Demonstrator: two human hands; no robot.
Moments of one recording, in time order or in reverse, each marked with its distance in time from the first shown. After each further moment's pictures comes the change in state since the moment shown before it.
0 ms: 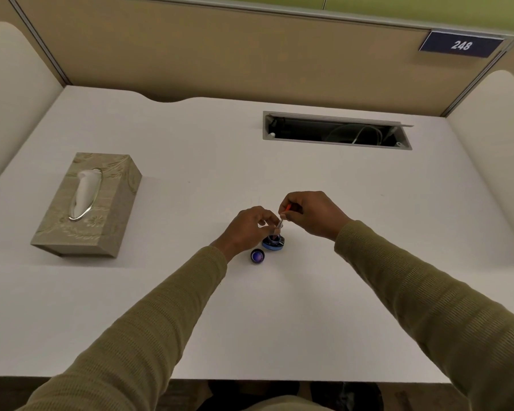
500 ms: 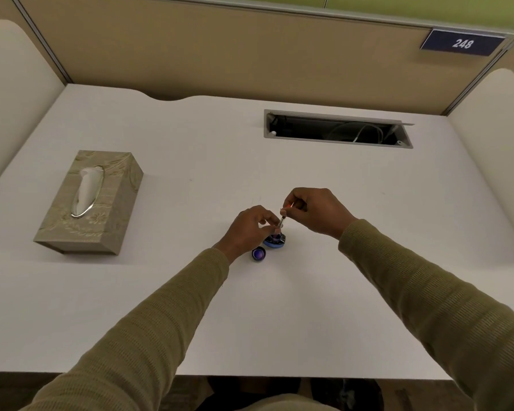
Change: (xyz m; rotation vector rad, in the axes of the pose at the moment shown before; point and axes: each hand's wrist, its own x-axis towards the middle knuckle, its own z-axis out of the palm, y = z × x) left_hand -0.007 -0.002 0.005 -0.014 0.040 0.005; right_hand -0.006 -0.001 -0.001 0.036 0.074 0.025
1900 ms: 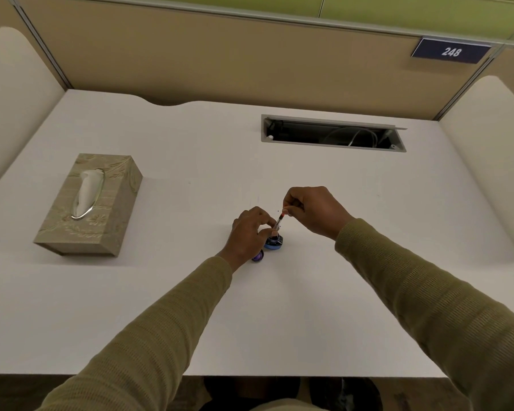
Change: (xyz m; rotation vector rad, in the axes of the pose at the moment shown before) left_hand -0.001 -0.016 0.017 0.108 0.144 0.135; right_hand -0.004 -0.006 -0.006 -0.104 0.044 -0.107
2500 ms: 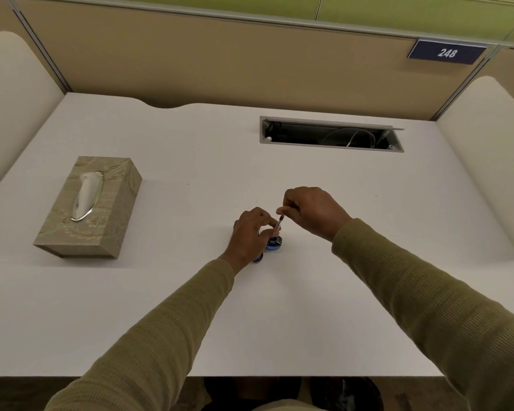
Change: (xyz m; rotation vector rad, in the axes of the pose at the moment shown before) left_hand -0.003 0.001 0.006 -0.003 0.047 0.049; right_hand -0.002 -0.005 0.000 -0.158 0.012 -0.045
